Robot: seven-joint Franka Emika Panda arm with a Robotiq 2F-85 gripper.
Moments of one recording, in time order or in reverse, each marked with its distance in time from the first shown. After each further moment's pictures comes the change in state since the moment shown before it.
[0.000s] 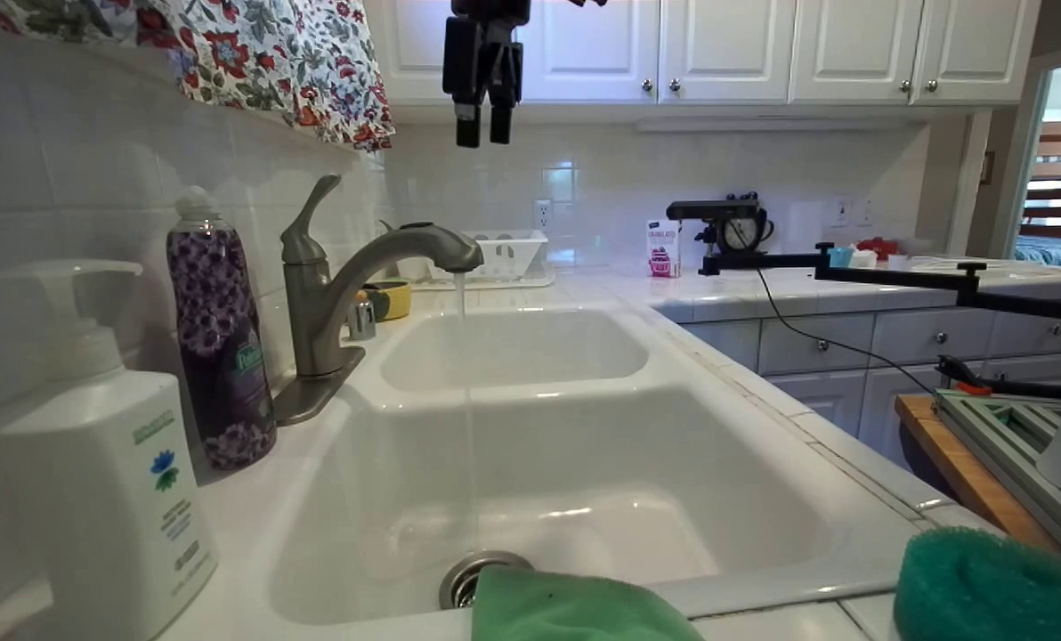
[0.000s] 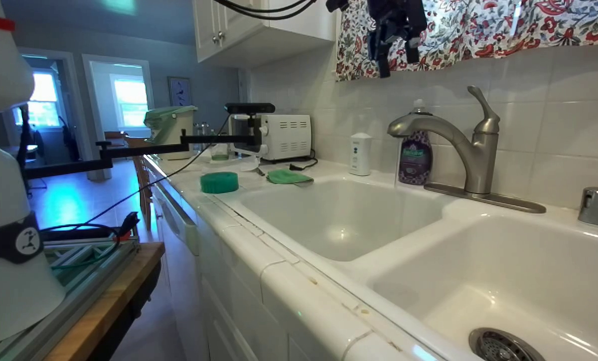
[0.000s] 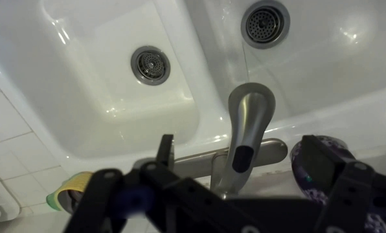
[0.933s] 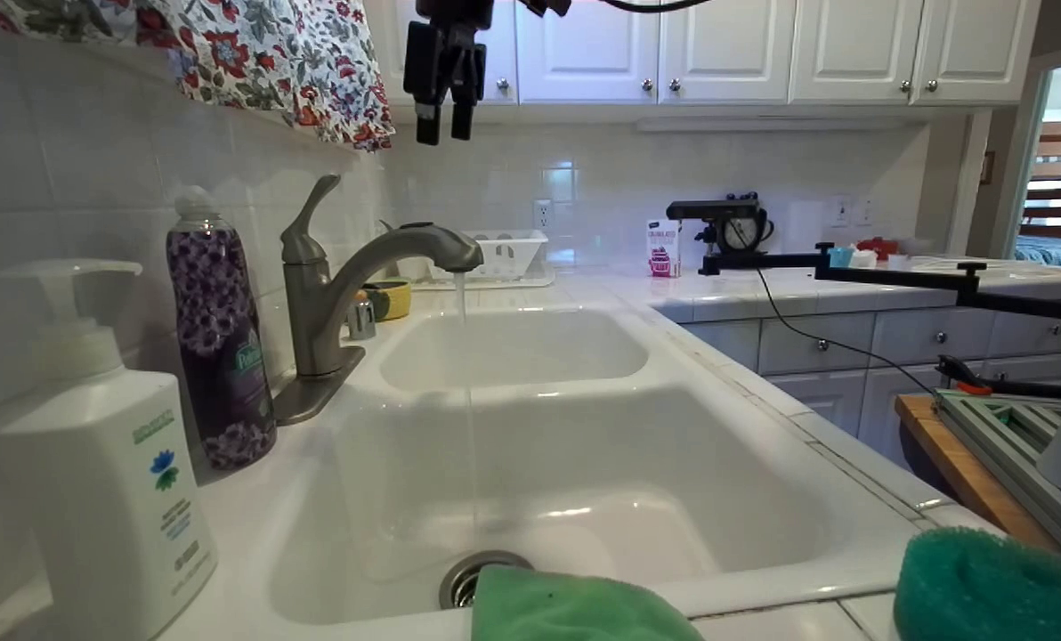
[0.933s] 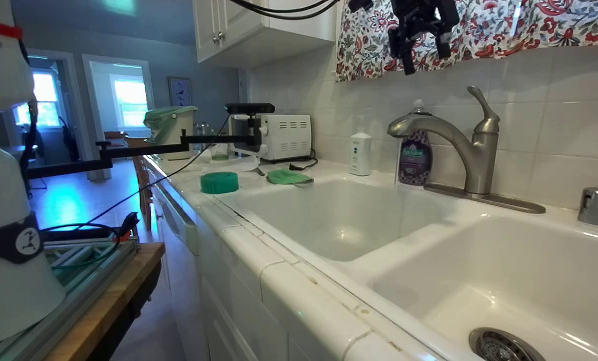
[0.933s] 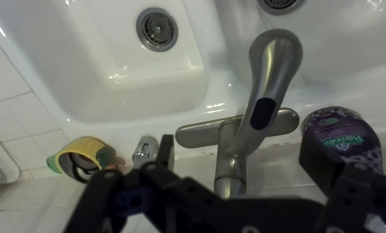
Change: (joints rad) arm 0.012 0.109 -0.037 0.144 -0.030 0.045 -0.077
